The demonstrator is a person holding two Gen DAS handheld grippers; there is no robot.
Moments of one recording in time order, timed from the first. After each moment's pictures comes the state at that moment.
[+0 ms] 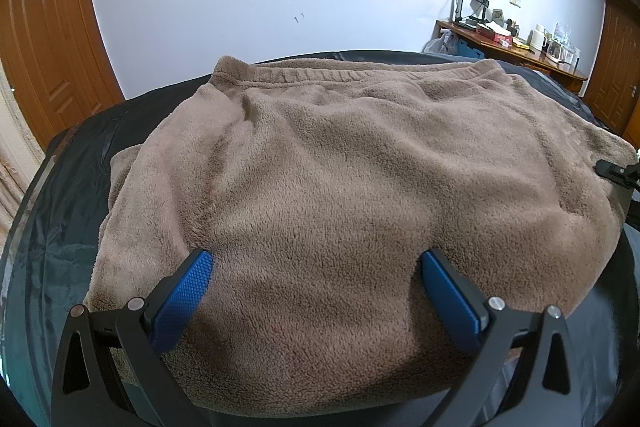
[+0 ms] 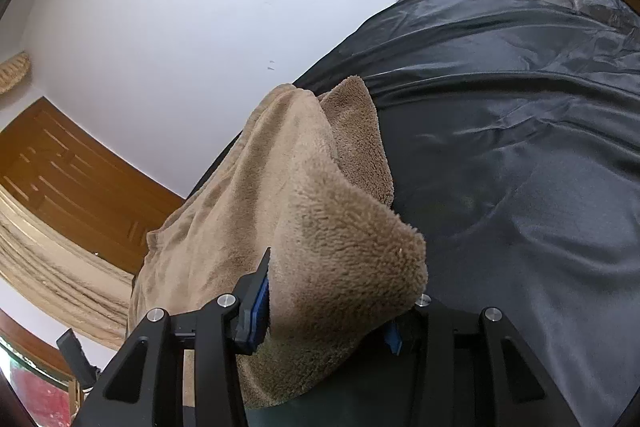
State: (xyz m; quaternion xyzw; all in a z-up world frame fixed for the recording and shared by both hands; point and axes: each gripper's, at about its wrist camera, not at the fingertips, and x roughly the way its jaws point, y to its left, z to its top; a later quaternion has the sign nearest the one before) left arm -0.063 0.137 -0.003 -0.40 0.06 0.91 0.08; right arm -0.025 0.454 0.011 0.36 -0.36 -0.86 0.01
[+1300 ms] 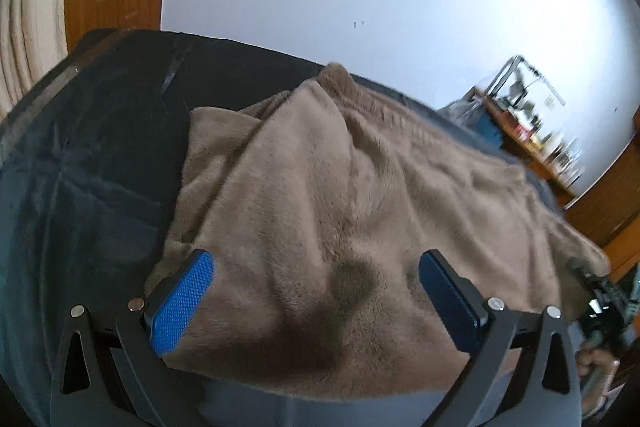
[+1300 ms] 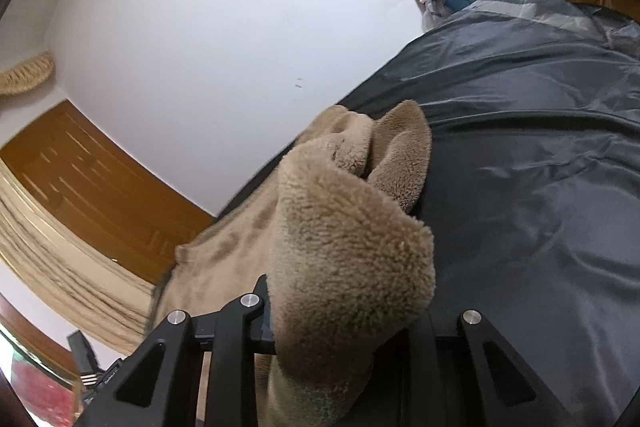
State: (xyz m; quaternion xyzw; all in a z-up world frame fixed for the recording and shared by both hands) left arm -0.083 0.025 0.032 -0.42 -0.16 0.89 0.05; right arm -0.036 0.435 0.043 0.31 -0.37 -0.88 0.06
